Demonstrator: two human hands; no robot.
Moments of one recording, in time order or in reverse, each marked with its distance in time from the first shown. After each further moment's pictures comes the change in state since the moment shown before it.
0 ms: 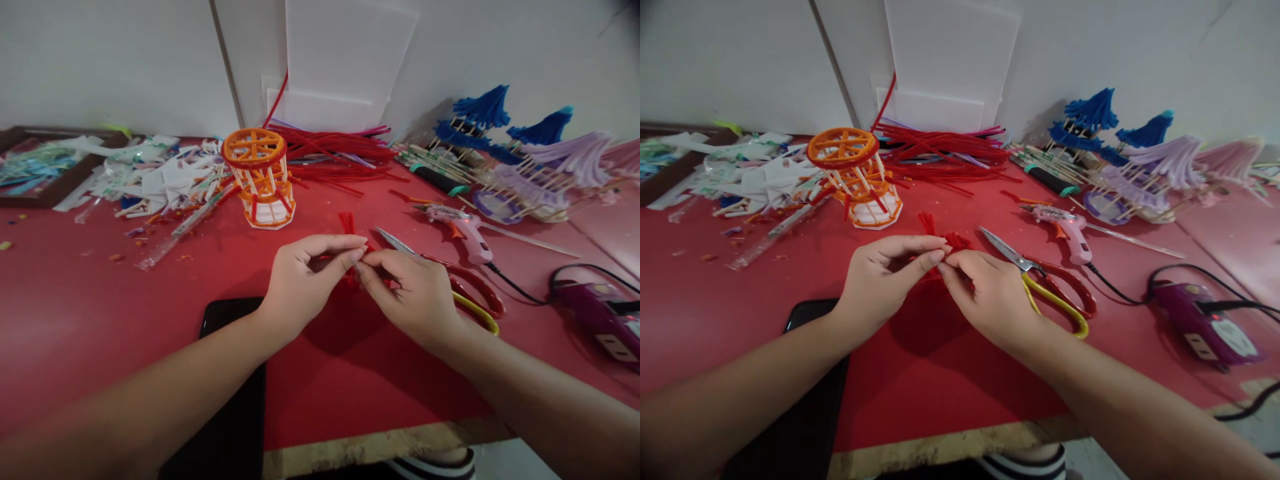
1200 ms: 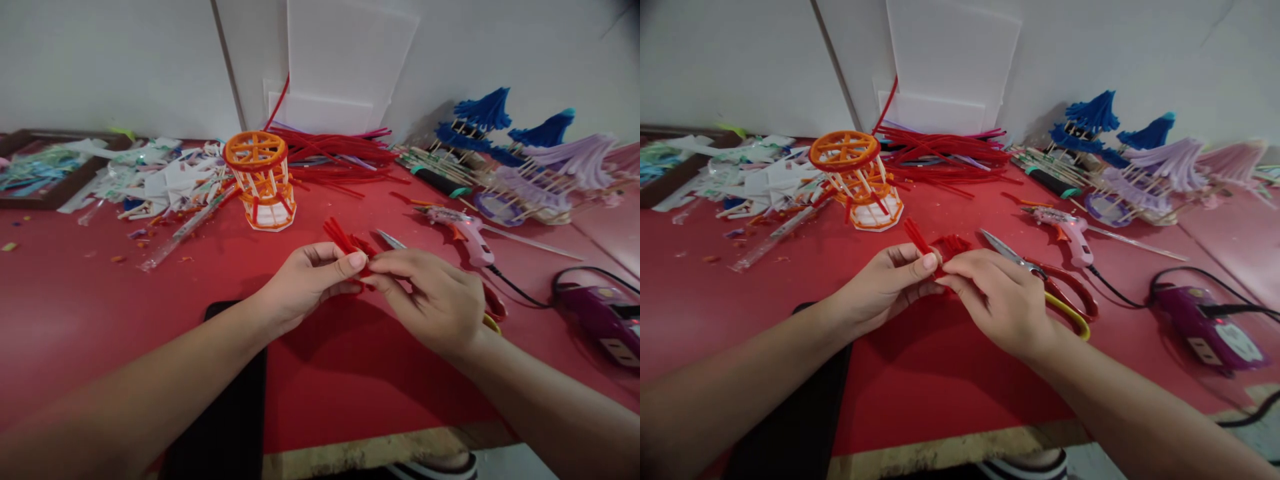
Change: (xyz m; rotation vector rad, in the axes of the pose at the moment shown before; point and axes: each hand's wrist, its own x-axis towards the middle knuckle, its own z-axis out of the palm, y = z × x) left_hand 0.006 0.003 -0.003 -0.564 -0.195 -0.541; right_hand 0.002 -0.003 -0.013 0.022 0.124 -0.175
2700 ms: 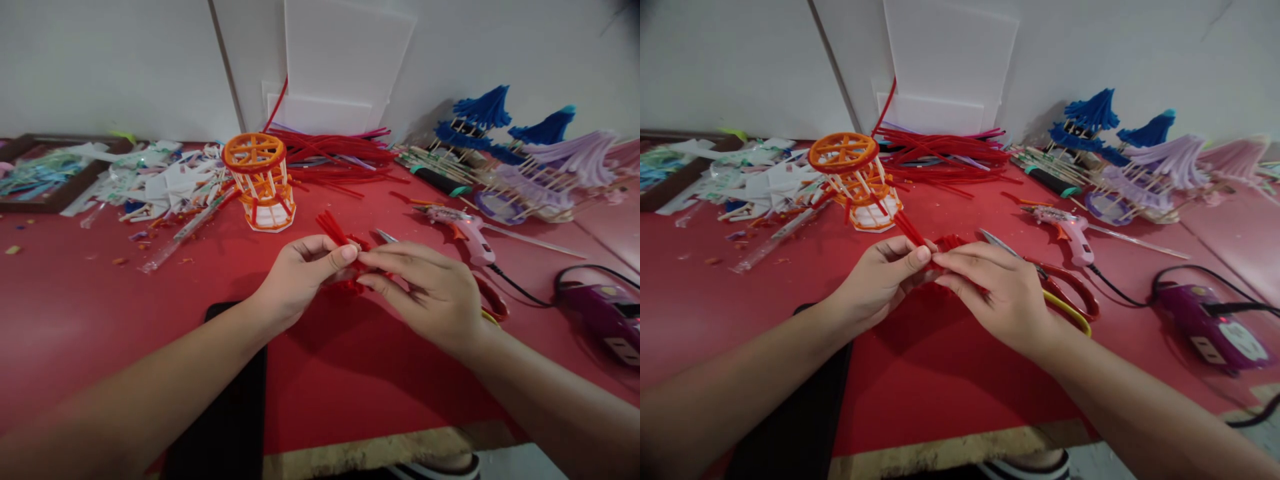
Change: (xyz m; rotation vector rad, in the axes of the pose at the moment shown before) left_hand 0.003 0.001 -0.001 0.102 0.113 0.166; right_hand 0.002 0.007 -0.002 0.106 -0.056 0.041
